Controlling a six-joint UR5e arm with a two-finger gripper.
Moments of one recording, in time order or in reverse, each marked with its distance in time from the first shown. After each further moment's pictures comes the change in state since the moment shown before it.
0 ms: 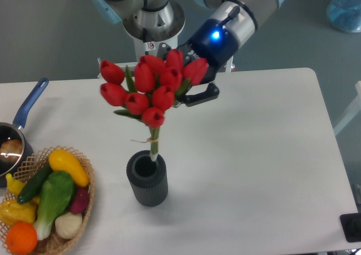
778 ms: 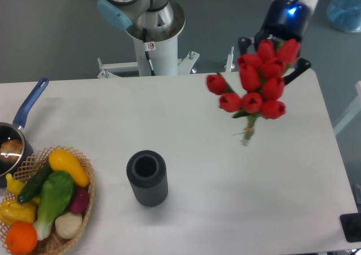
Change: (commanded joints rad) arm 0.197 0.006 0.021 -0.003 0.330 0.133
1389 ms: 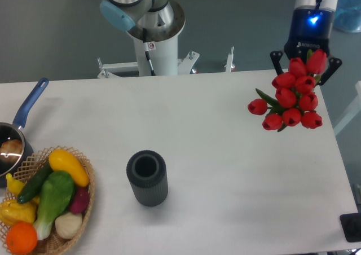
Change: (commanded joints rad) arm 0.023 -0.022 0.005 -0.003 0.209 0.094
